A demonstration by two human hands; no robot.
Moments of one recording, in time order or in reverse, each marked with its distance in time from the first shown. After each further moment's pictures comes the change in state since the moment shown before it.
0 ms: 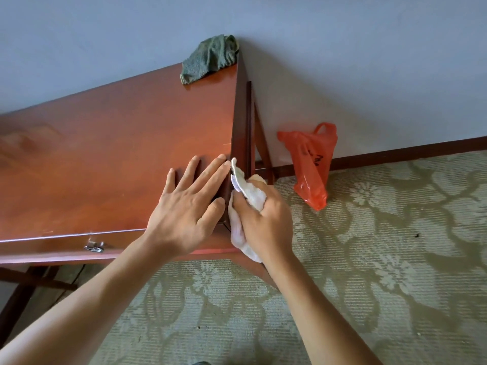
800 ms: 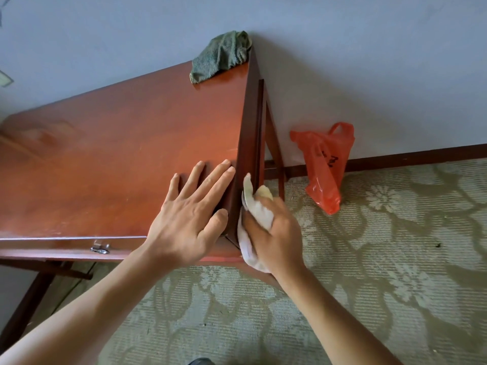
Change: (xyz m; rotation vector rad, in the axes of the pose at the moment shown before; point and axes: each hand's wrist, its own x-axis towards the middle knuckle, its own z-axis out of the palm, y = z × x) left_hand 0.004 -0.002 0.000 0.015 -0.002 0.001; right_hand 0.005 0.031 -0.004 -0.077 -0.076 -0.145
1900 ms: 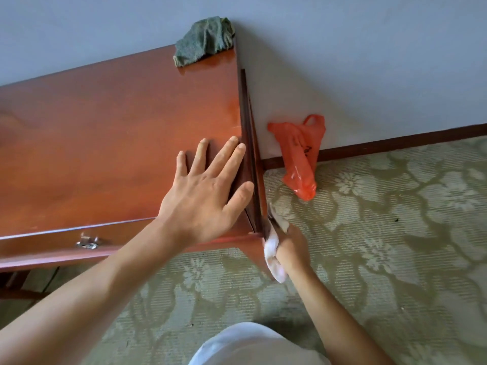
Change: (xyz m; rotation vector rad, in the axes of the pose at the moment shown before) left_hand -0.005 0.000 0.001 0.051 -0.036 0.026; right_hand -0.059 0.044 0.024 0.051 -0.030 0.769
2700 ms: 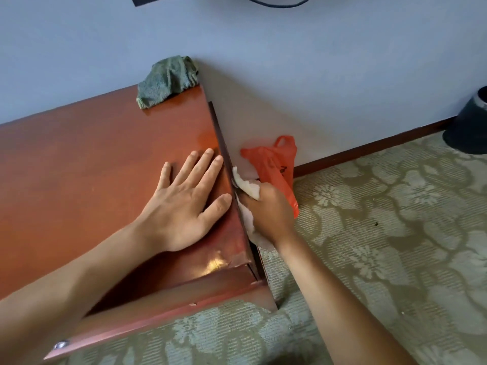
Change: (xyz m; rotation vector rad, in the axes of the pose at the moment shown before) left_hand 0.080 -0.060 -0.014 0.000 -0.102 0.191; right_hand 0.046 -0.139 -0.006 -0.252 0.140 -0.631
